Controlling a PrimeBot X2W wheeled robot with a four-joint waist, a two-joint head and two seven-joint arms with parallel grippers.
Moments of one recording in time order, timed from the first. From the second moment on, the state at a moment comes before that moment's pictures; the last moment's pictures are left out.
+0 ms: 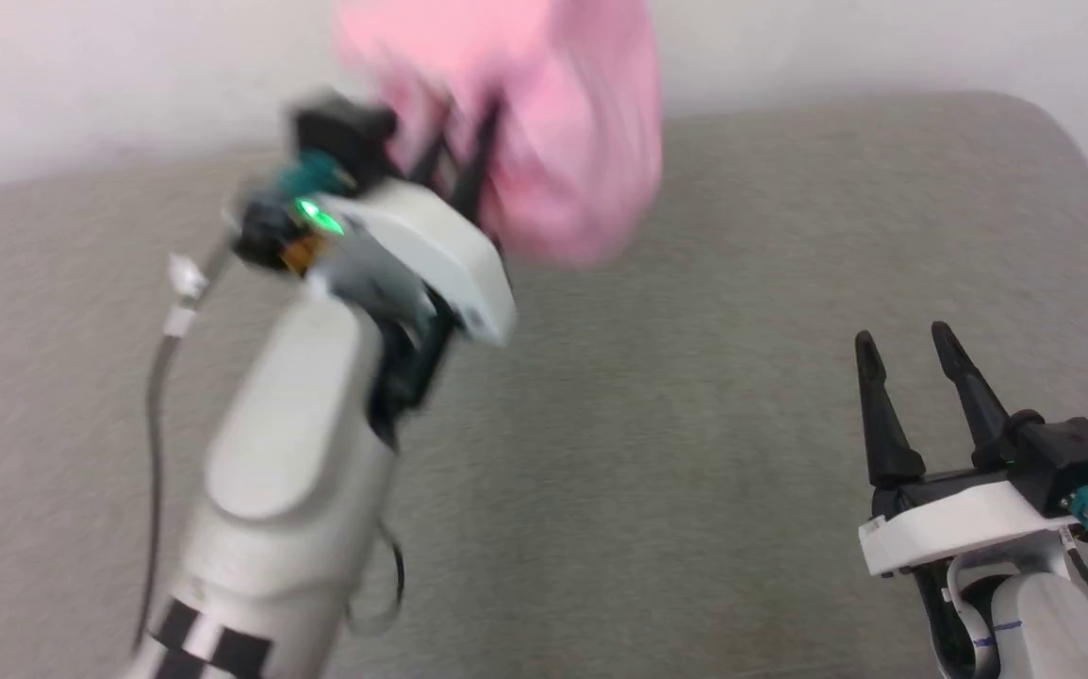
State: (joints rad) left arm -0.72 0.10 -0.34 0.33 -0.40 -0.02 0.07; right arm -0.11 -0.05 0.00 0.08 0.13 0.13 -0.20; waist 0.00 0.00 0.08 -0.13
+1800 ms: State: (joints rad) left arm -0.18 0.06 -0.07 0.00 -0.23 0.08 -0.26; right arm -0.53 -0.09 0.49 0.37 0.12 0.13 0.43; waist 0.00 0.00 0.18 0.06
